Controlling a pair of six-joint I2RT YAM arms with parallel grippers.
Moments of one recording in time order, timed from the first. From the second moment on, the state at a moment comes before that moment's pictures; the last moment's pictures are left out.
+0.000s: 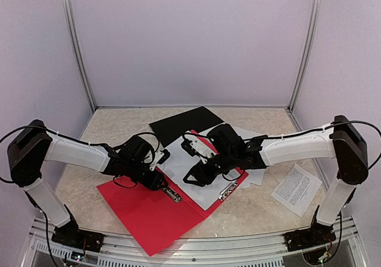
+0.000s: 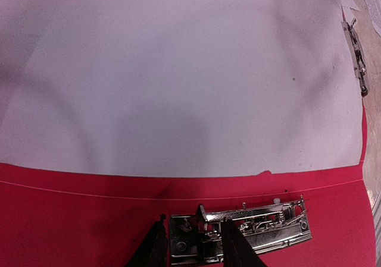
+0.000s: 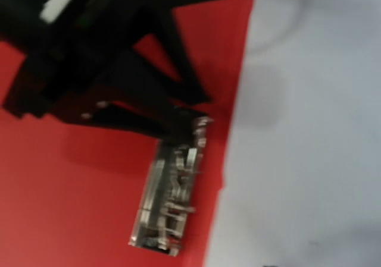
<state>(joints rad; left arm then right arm) -0.76 1.65 0.79 -0.11 0.25 -0.20 0.95 1.74 1.10 -0.11 -0.32 0.16</state>
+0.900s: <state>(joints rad) -0.87 1.55 0.59 0.09 0.09 -0.38 1.15 1.99 1.19 -0.01 -0.17 0.29</state>
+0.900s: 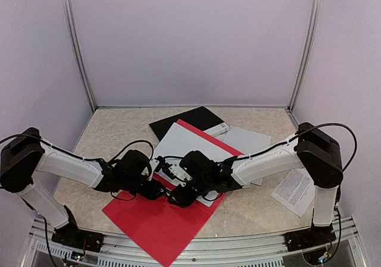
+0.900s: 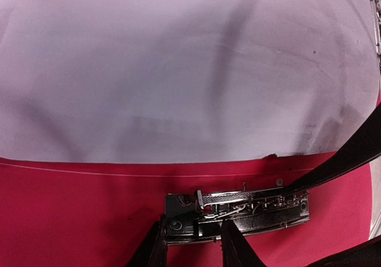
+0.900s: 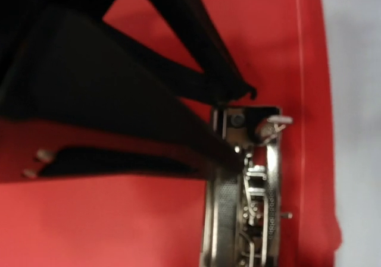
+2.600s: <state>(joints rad) -0.91 1.56 0.59 0.10 0.03 -0.42 1.18 1.98 1.12 0.00 0.03 0.22</state>
